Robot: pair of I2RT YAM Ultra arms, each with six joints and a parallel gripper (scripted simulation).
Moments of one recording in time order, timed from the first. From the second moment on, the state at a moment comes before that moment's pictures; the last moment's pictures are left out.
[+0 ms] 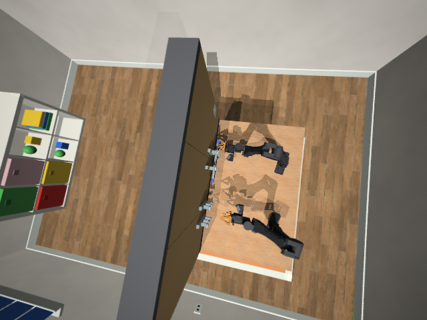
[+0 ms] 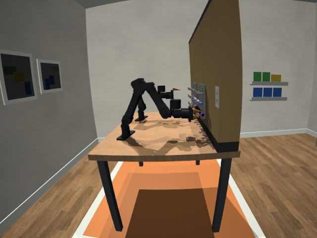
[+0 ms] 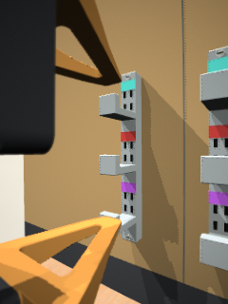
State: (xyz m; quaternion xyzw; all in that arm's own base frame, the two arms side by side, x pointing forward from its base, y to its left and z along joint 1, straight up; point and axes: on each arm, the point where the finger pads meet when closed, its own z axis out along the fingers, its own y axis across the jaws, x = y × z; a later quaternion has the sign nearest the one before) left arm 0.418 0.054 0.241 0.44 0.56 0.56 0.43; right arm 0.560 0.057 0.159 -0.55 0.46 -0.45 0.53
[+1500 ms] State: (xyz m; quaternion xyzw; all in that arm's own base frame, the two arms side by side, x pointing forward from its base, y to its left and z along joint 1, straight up) left arm 0.418 0.054 0.241 0.44 0.56 0.56 0.43; right arm 0.559 0.057 0.159 -0.57 0.47 -0.43 0.52
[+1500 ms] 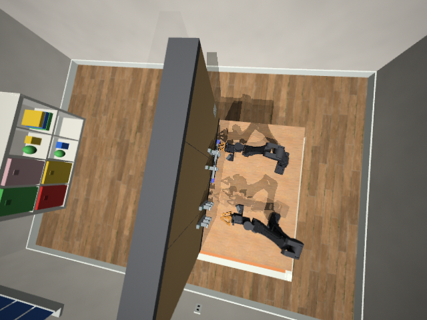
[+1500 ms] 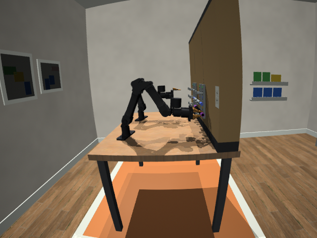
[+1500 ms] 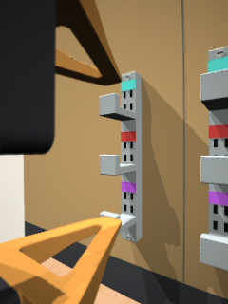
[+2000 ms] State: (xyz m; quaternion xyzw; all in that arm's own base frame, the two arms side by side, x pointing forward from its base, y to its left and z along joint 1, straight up) left arm 0.418 0.054 0.241 0.44 0.56 0.56 0.43; right arm 0.558 0.057 0.161 -0.58 0.47 -0.43 0.51
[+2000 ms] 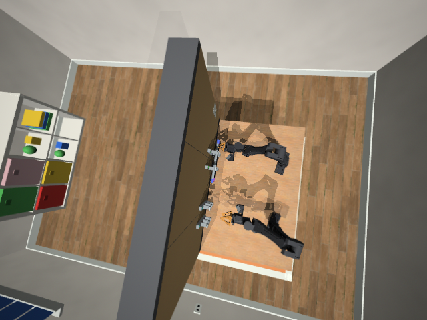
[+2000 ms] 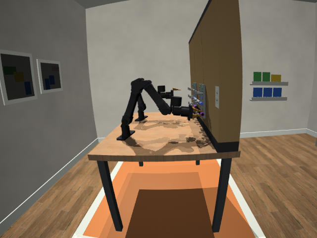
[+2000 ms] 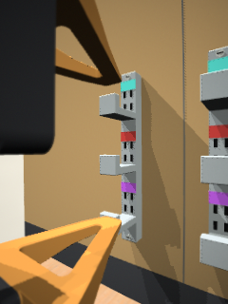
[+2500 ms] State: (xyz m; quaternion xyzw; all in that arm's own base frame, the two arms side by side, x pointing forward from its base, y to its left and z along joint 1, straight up) left arm 0.418 0.054 0.241 0.44 0.56 0.56 0.43; right arm 0.557 0.057 0.168 -0.58 0.48 -0.42 0.50
